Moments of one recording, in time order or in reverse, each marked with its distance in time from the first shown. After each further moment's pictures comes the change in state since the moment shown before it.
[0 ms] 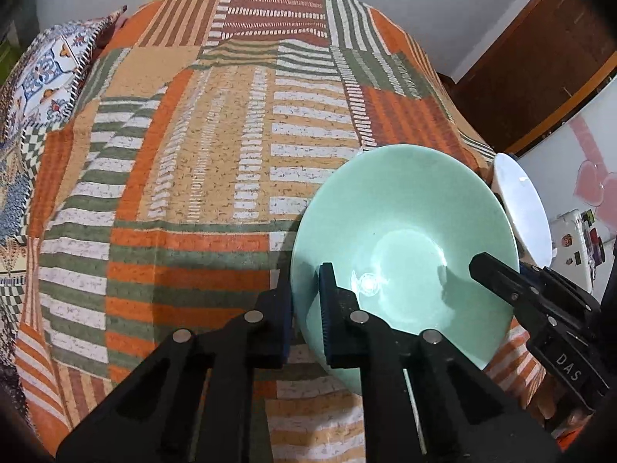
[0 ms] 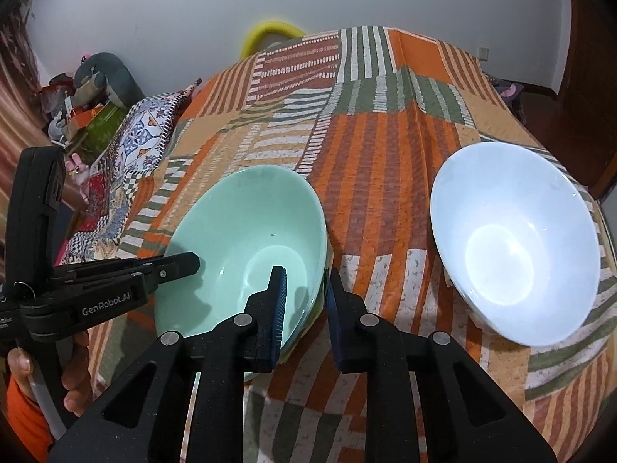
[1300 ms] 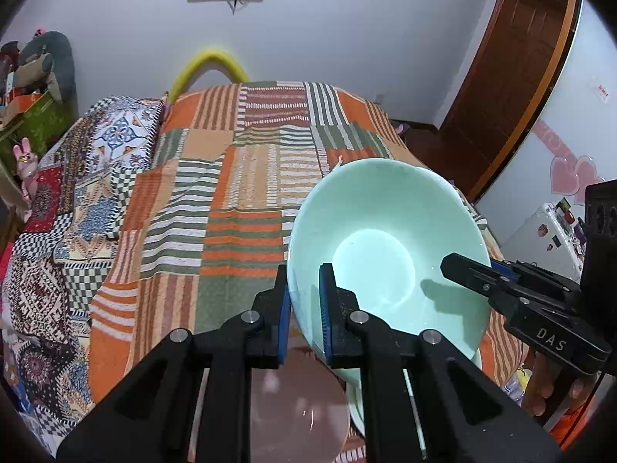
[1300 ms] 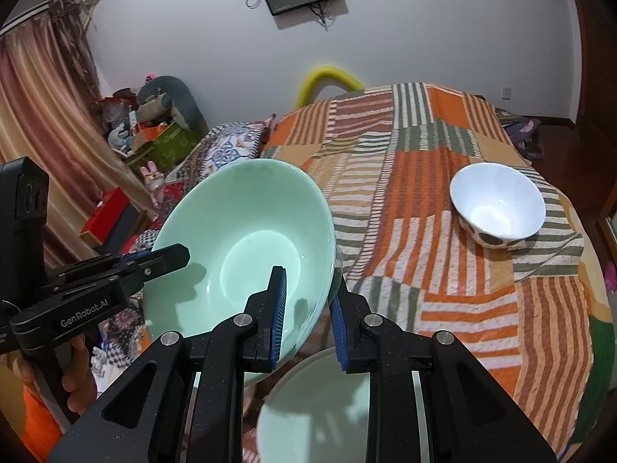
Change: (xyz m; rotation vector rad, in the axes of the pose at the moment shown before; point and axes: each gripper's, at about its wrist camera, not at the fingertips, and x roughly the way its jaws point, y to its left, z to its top) left arm -0.208 -0.033 -0.129 0.081 -0.293 0.057; right arm -0.118 0.064 -0.062 -0.064 -0.158 0.139
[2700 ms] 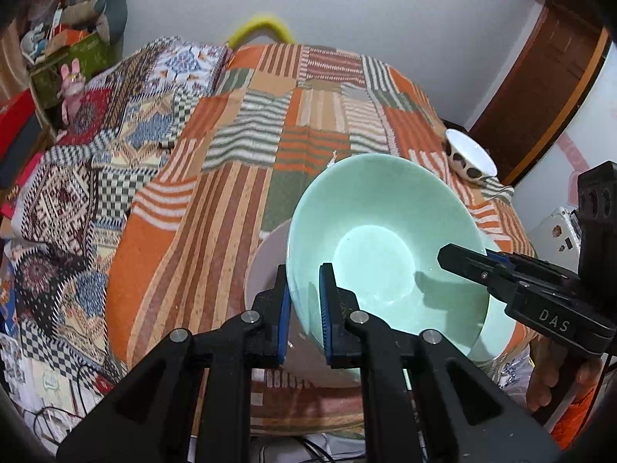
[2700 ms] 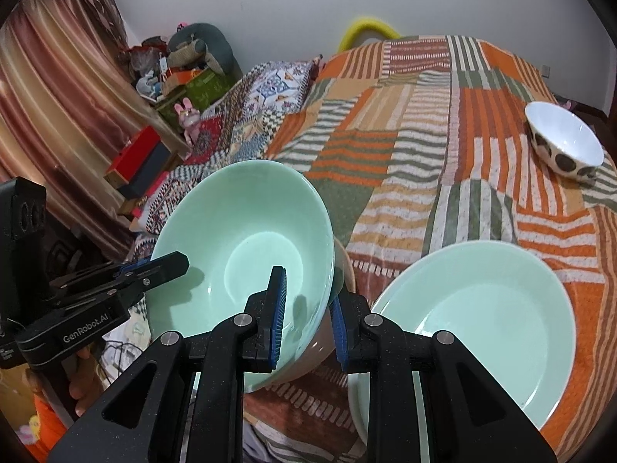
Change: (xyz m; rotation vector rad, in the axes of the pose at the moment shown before) left arm -0.025 0.070 -0.117 -0.163 0.065 0.058; right arm 0.035 0.067 -0.079 -0.053 0.165 0.090
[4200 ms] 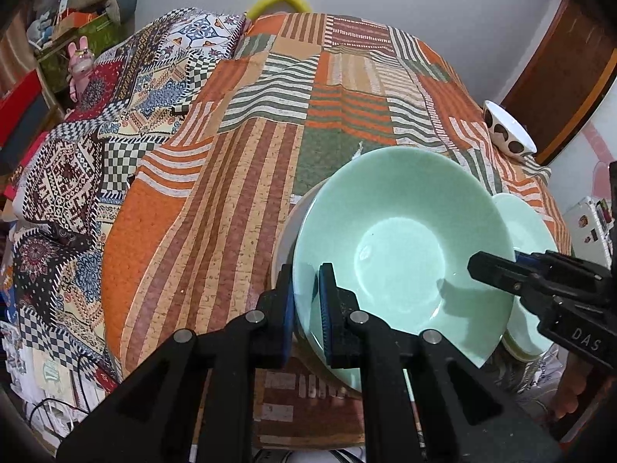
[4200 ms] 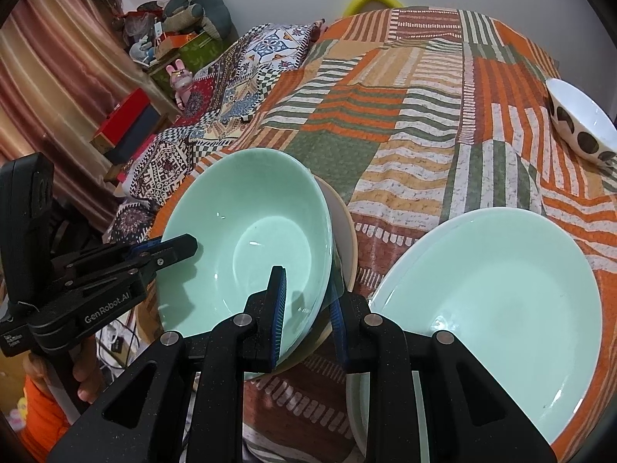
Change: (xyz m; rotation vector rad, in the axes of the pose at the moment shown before) left arm 0.047 0.021 -0.016 0.002 0.071 0.078; right arm 0.034 0.004 -0.014 -0.038 0.107 -0.034
